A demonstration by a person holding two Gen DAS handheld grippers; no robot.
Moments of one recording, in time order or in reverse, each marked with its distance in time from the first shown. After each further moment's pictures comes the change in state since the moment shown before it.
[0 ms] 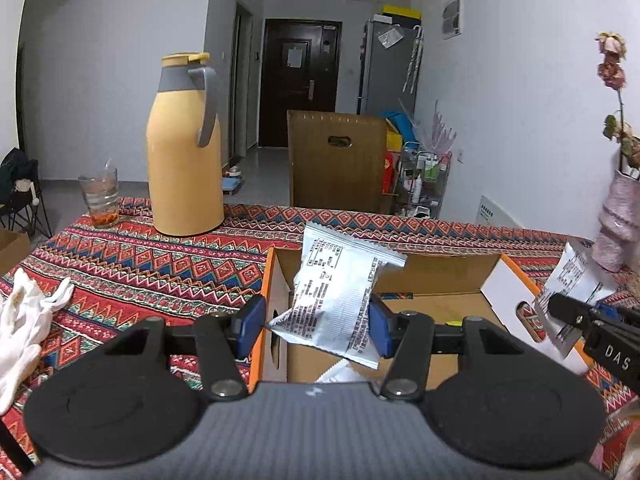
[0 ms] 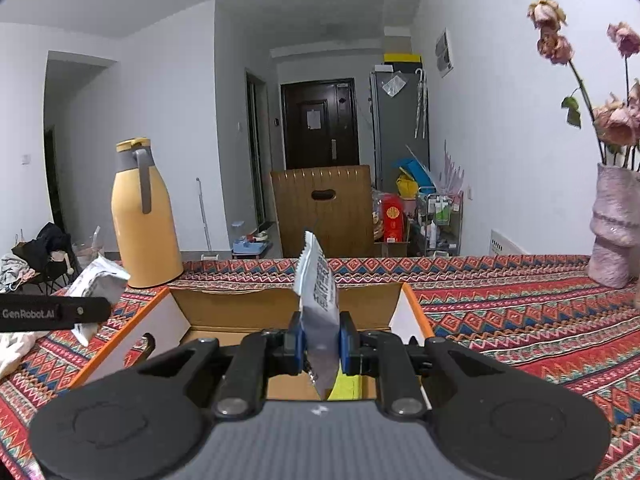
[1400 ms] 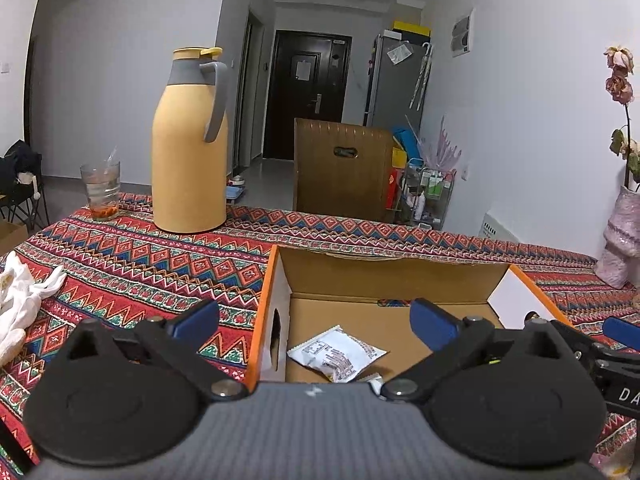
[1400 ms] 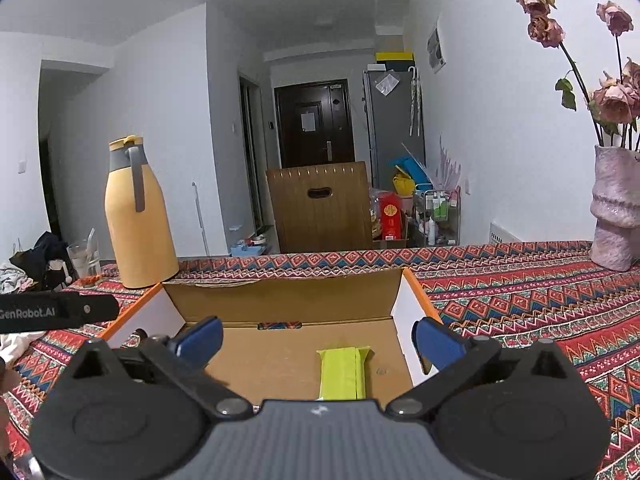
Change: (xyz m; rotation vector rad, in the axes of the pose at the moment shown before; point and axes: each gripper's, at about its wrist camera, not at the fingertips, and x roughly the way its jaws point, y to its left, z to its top) left arm 0.008 0.007 -0.017 -0.043 -0.052 -0.006; right arm 0.003 0.000 -0.016 0.014 -0.027 -0.008
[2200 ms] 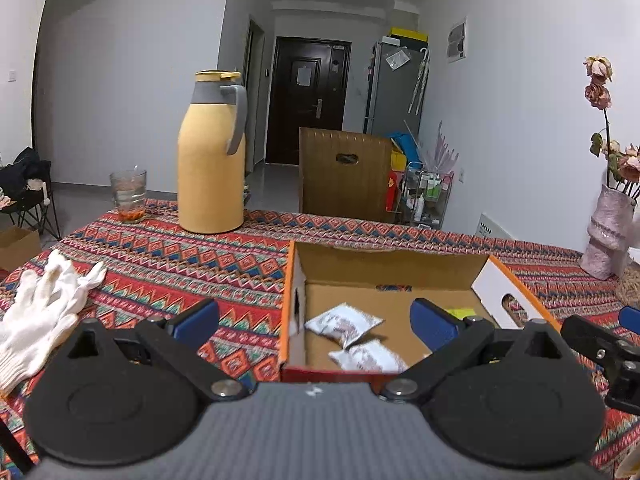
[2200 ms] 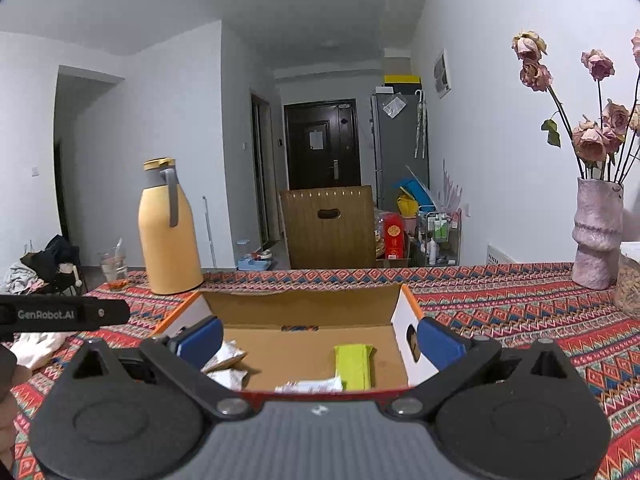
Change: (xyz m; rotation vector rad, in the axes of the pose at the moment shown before) left arm -0.084 0.014 -0.012 0.015 -0.009 0.010; right arm -0.104 0.023 -0.005 -0.032 -0.043 0.016
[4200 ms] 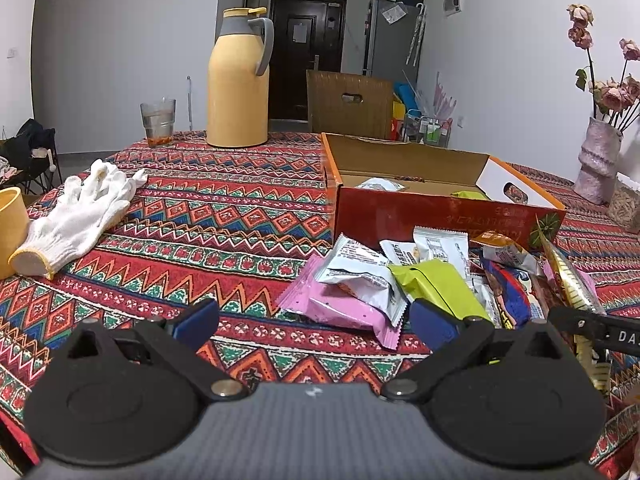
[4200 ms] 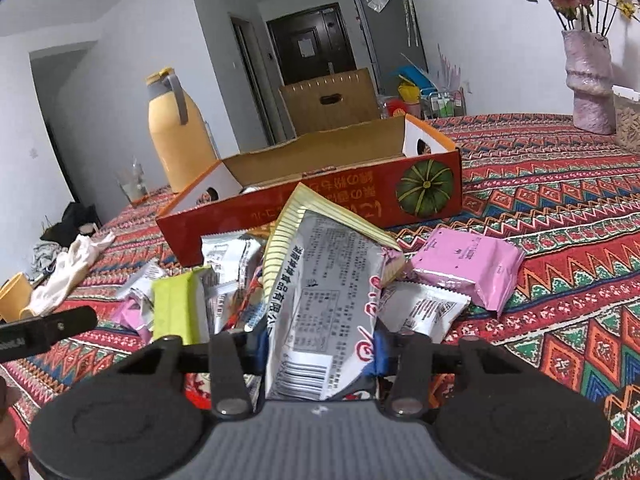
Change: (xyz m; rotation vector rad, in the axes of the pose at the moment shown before) left arm -0.063 0.049 -0.099 0.037 0.136 -0.005; right arm -0.035 0.004 -0.100 0.173 0.288 0.061
